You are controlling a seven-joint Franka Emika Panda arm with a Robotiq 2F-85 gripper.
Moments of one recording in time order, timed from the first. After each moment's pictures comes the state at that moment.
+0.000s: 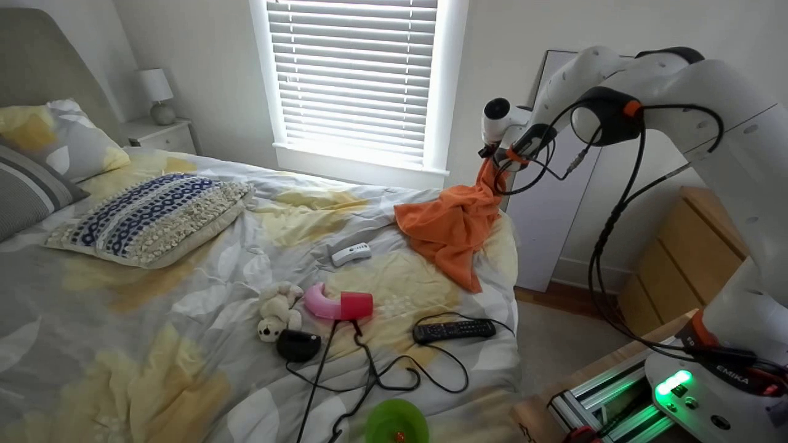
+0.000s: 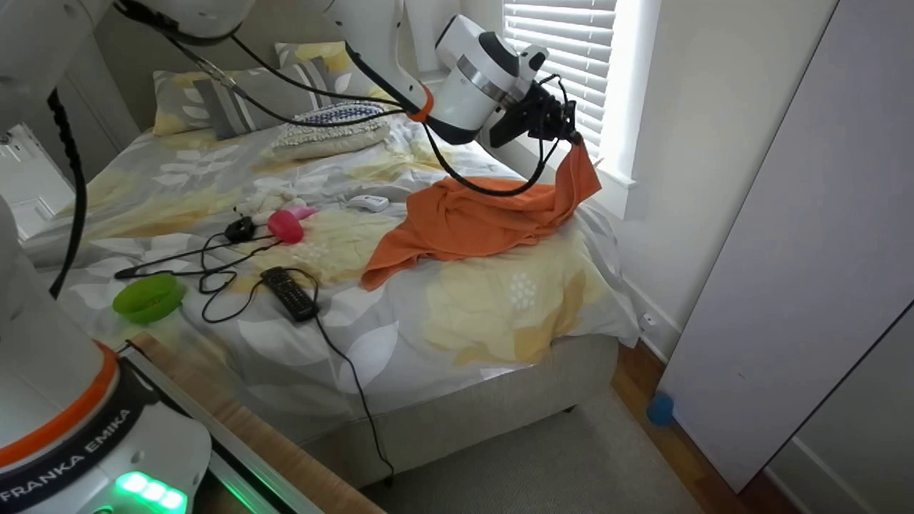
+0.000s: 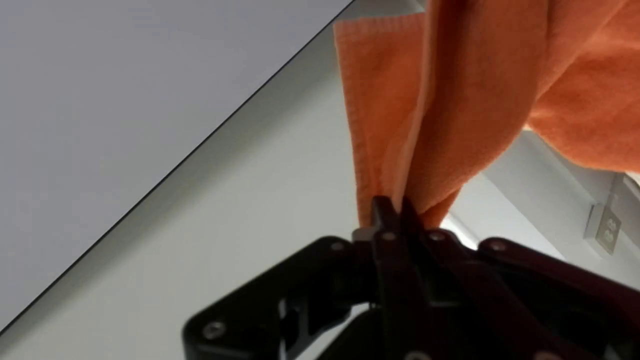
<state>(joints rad) 0.24 0.97 -0.54 -1.39 -0.65 2.84 0.59</state>
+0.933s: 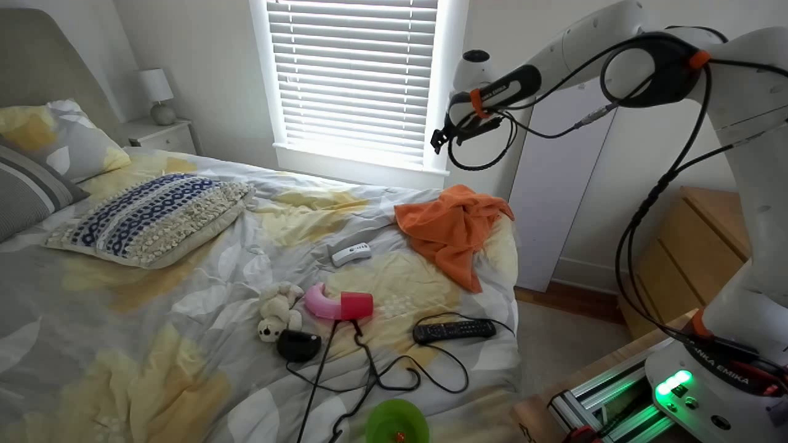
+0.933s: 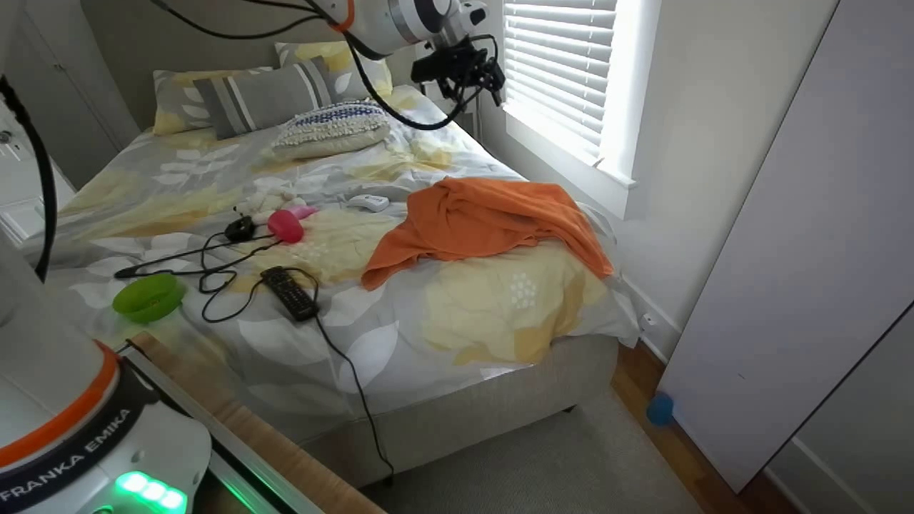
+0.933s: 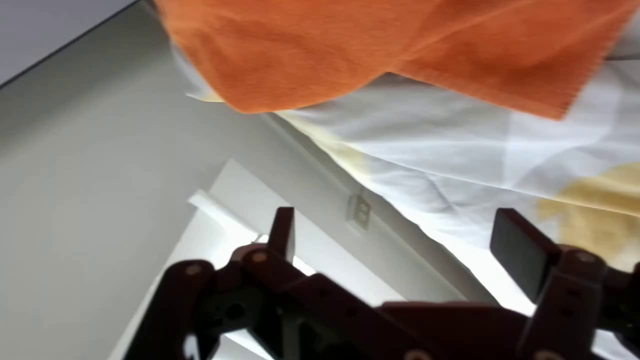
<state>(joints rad) 0.15 0.75 -0.08 -1.38 -0.24 2.52 0.13</state>
